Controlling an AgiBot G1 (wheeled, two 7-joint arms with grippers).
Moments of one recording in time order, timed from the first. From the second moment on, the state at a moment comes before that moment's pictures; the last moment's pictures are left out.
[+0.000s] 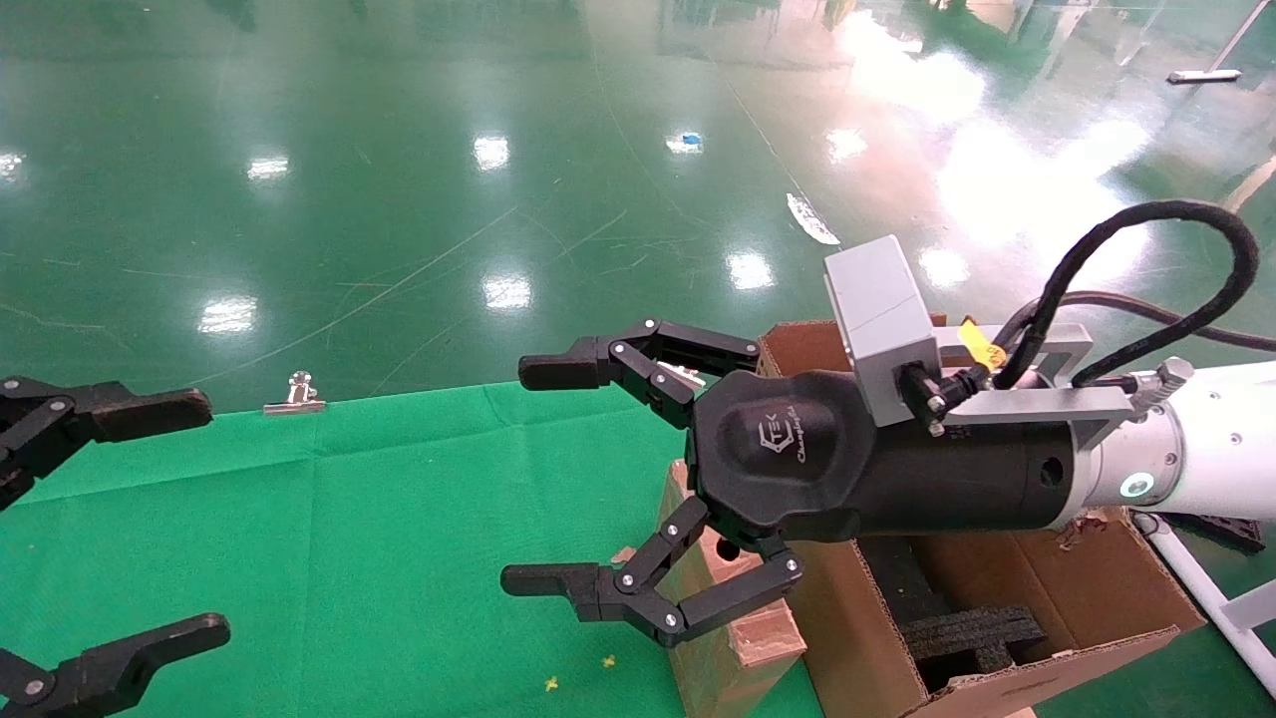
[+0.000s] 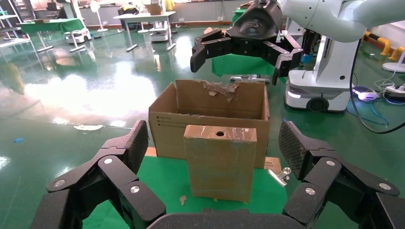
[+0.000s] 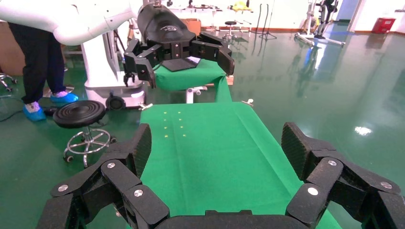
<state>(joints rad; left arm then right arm) -1.07 0.61 0.28 -1.28 0.73 1.50 -0.19 1.07 -0.61 -0.28 1.28 -0.73 -1.50 0.19</state>
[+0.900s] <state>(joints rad) -1.07 0.61 0.28 -1.28 0.73 1.50 -0.19 1.25 -0.65 -0.48 1.35 -1.05 -1.54 0.28</state>
